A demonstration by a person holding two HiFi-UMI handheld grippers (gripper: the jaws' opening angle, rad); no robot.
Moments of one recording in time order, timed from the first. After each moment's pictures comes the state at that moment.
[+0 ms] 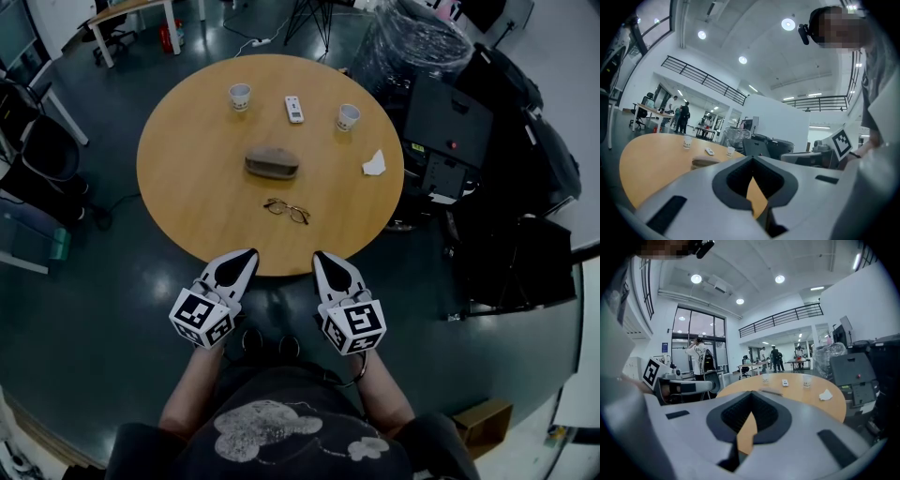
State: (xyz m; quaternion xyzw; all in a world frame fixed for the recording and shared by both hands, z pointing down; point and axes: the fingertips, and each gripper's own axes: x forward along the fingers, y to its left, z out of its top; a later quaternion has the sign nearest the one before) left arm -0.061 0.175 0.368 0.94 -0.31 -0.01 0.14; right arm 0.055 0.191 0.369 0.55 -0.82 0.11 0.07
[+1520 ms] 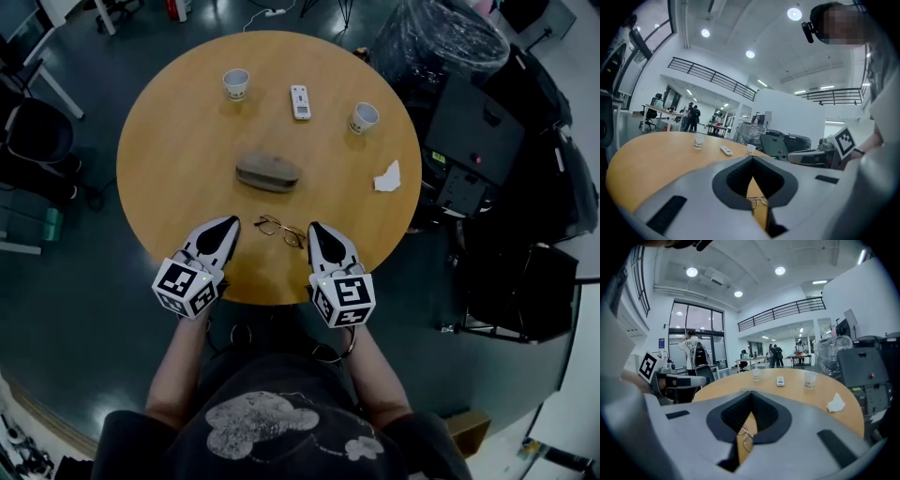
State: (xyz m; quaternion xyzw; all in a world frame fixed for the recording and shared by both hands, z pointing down) left arm -0.051 0.008 0.417 0.92 -0.37 0.02 0.15; right arm 0.093 0.022 0.421 0.55 -0.82 0.12 0.10
